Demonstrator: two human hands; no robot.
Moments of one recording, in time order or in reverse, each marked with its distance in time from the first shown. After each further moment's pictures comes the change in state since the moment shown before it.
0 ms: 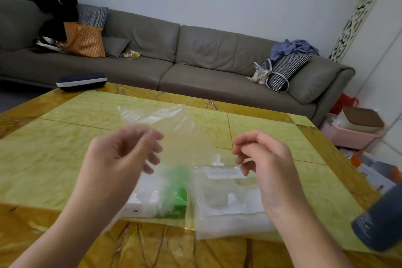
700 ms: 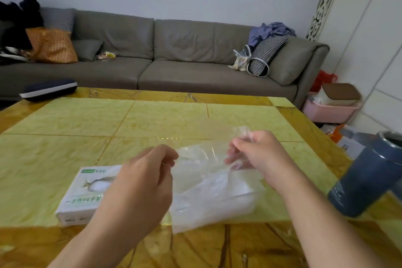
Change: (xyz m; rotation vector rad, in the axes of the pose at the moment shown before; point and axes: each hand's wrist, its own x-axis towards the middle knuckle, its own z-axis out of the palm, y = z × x) left_hand -0.025 -0.006 0.074 0.592 -0.282 0.170; right_hand 0.039 0.034 -0.065 -0.118 0.010 0.393
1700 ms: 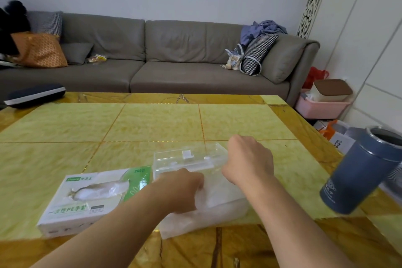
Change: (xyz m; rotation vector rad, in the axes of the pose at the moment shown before) left_hand 0.059 0.008 0.089 0.523 -0.881 0.078; right_hand -0.007 -0.006 0.013 -1.219 0.151 -0.193
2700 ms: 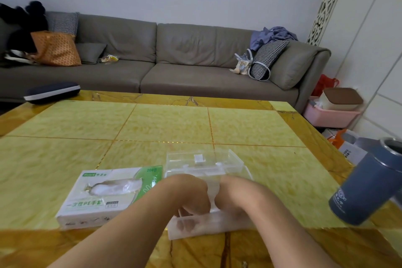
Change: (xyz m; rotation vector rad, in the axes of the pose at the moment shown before) left_hand -0.001 0.007 -0.013 -0.227 -0.361 -0.096; right_hand -0.011 -0.027 0.029 -0.011 -0.675 -0.022
